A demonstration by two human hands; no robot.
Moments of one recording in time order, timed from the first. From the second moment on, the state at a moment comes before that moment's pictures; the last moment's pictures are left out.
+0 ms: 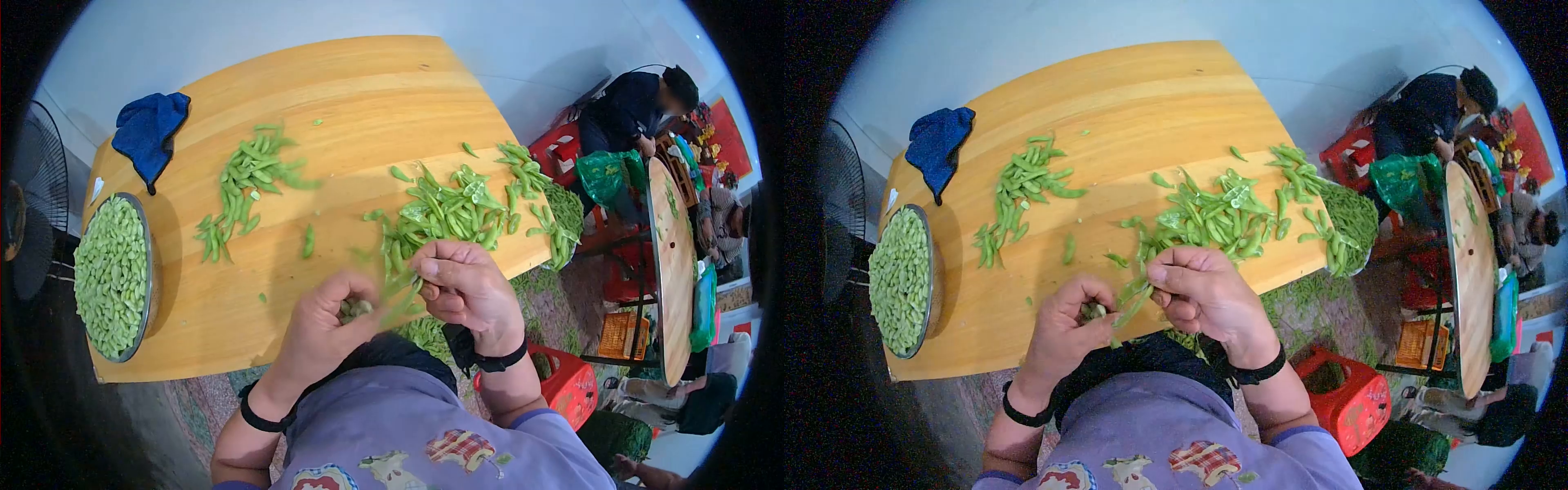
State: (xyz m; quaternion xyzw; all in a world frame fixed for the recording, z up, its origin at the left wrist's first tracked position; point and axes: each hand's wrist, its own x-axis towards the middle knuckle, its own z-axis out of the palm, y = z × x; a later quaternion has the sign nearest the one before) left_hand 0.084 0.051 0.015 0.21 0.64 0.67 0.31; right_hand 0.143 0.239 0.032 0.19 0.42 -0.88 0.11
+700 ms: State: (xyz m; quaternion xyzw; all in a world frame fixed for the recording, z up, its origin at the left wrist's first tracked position) left_hand -0.077 0.074 0.009 0.29 0.90 0.30 -0.07; right_hand 0.123 0.268 0.033 0.16 0.60 -0.77 -0.14
